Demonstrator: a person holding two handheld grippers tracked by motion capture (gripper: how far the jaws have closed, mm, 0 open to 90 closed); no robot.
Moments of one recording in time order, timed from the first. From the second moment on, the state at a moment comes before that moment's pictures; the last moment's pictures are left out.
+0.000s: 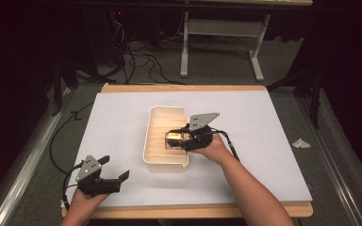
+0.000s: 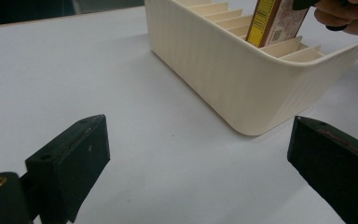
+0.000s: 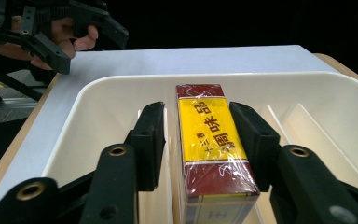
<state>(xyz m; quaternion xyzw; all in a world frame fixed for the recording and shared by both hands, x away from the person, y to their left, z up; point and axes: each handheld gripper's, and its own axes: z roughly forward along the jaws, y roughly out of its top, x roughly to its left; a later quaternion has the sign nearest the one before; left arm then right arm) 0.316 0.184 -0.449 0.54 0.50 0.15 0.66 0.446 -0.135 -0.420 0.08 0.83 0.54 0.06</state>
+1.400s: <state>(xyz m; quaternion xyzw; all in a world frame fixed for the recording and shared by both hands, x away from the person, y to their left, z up) 0.315 0.181 -0.449 0.54 0.50 0.15 0.66 0.414 -0.204 -0.406 0.18 0.82 0.53 0.12</state>
